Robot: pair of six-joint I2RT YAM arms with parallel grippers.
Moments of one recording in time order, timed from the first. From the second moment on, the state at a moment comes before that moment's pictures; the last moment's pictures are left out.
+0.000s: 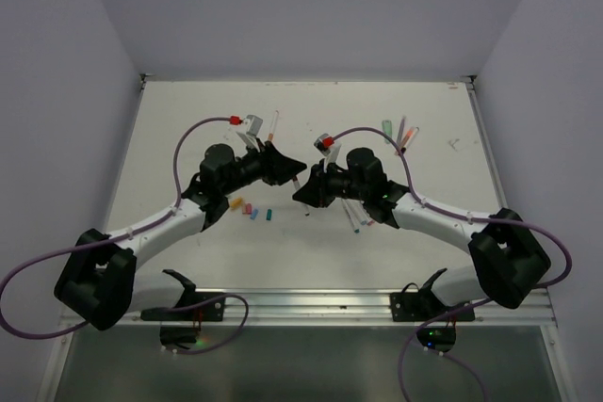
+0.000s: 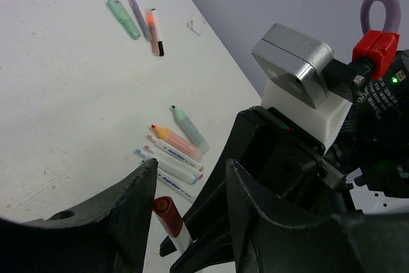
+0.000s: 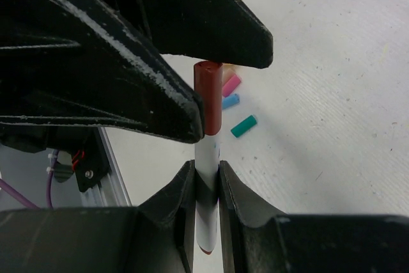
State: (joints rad) left arm -0.53 1.26 0.63 0.53 0.44 -0.66; right arm 0.71 1.40 0.74 0.28 -0.46 0.40
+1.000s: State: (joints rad) left arm -0.58 1.27 0.63 0.49 0.31 -0.70; right arm 0.71 1.40 0.74 0.33 -0.45 0.43
